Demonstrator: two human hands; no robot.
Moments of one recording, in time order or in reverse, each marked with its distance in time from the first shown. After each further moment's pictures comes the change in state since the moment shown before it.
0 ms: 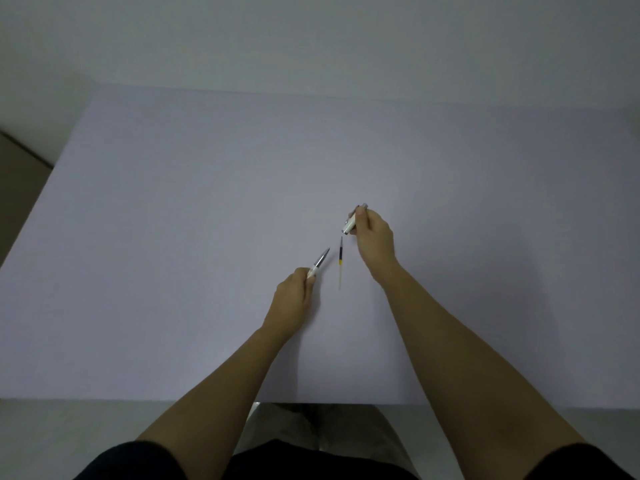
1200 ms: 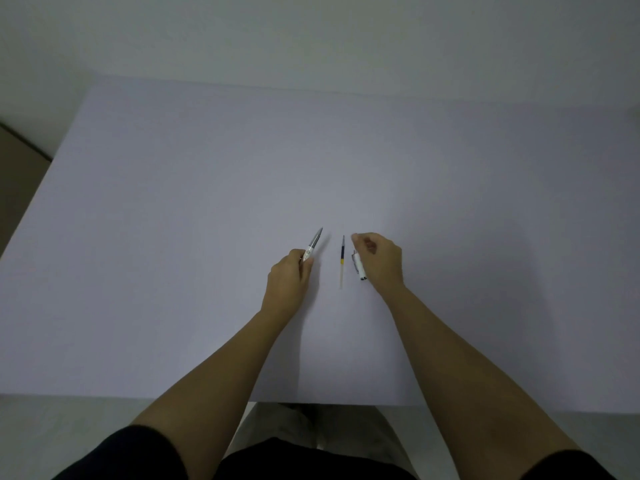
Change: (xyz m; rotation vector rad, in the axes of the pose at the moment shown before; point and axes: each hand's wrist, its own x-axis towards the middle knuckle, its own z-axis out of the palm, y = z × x) left_hand 0.024 0.008 -0.011 0.011 0.139 -0.021; right_hand -0.013 0.036 -0.007 -0.194 0.021 -0.011
